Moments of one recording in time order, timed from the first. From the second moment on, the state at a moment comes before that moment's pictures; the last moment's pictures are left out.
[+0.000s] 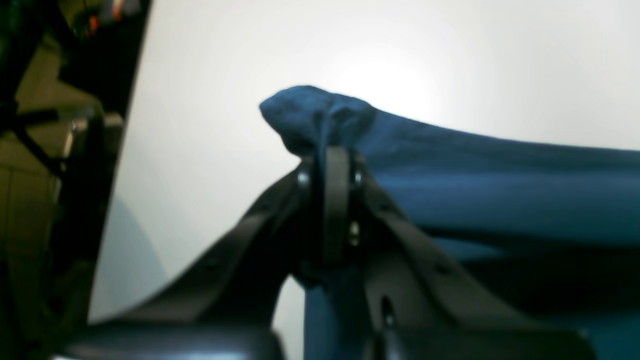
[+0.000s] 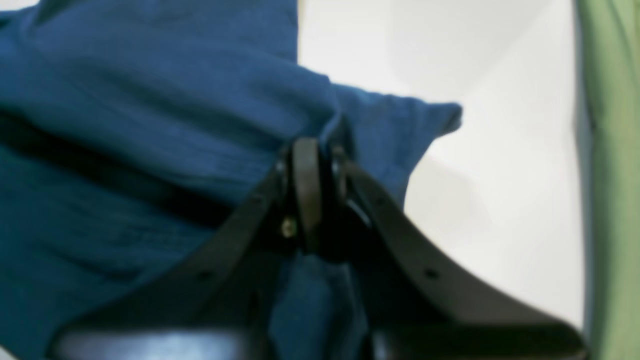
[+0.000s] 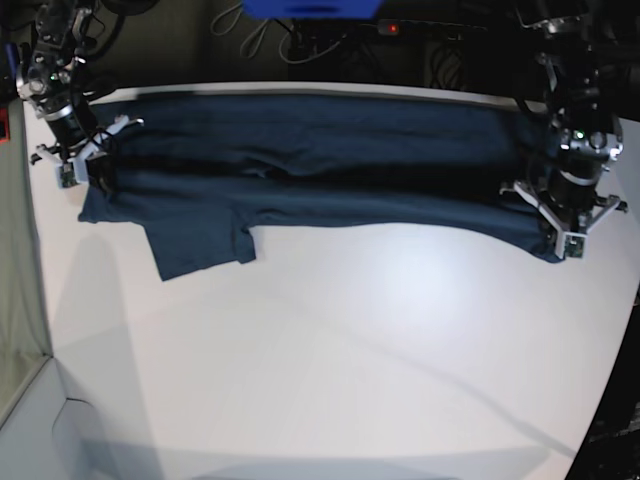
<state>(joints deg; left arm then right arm) 10.7 -11.4 -22.3 102.3 1.7 -21.0 36.0 -20.4 10.5 29.9 88.5 -1.3 38.6 -7.1</state>
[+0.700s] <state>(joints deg) 21.9 -14.8 -22.3 103.9 1.5 -21.2 34.7 -20.7 10.3 30.2 86.2 -1.4 39.5 -7.2</state>
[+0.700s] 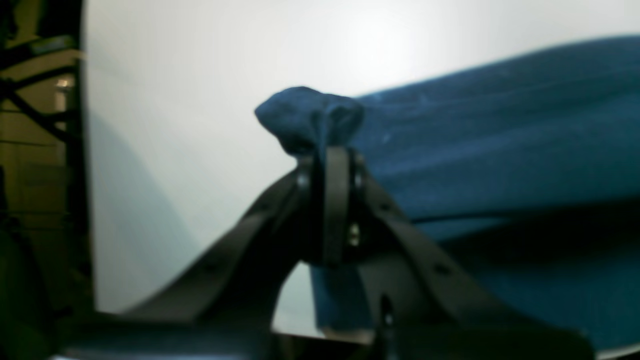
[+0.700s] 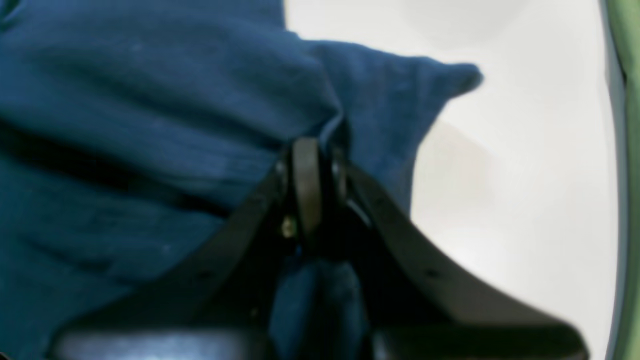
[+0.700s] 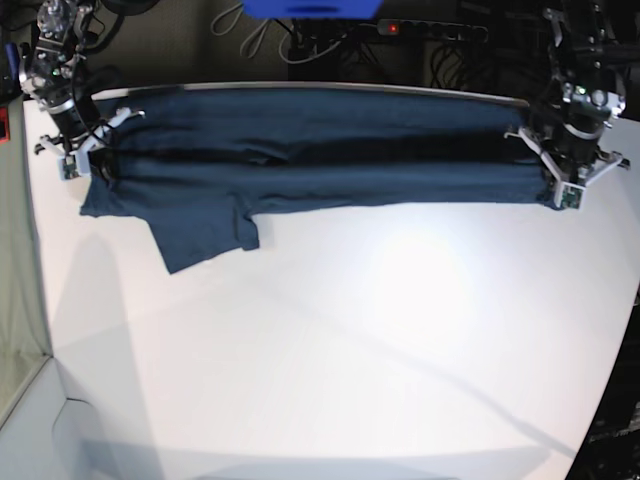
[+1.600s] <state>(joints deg) 18.3 -15.0 -21.9 92.2 1.7 -21.4 34.7 -28.6 10.9 29.9 99.4 -1.5 39.9 -7.4</state>
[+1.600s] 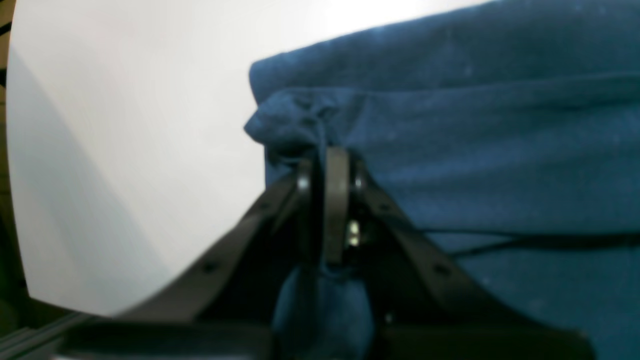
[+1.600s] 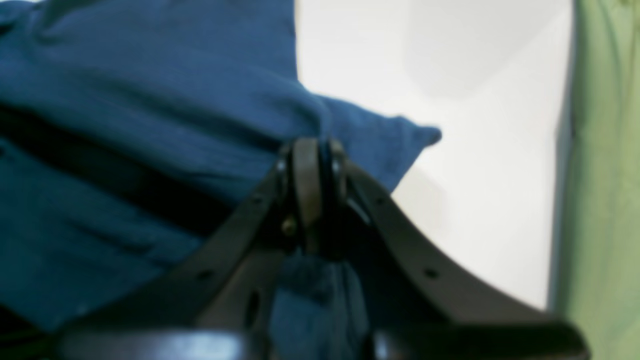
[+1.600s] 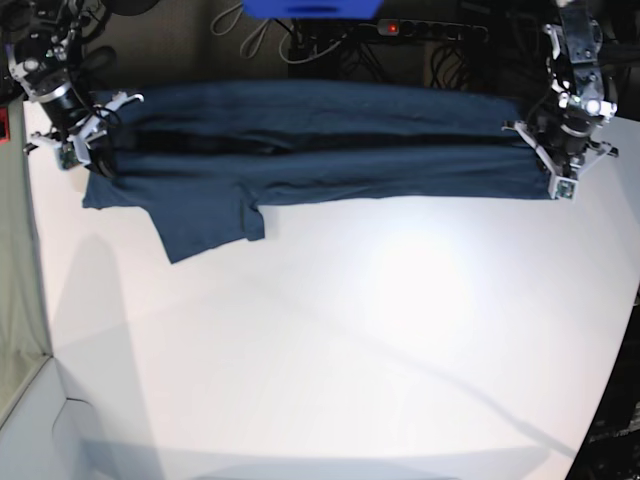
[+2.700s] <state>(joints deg) 17.7 -15.2 -21.9 92.1 1.7 -21.6 34.3 -29.1 13.1 30.3 94.6 -1.3 40.5 -17.5</state>
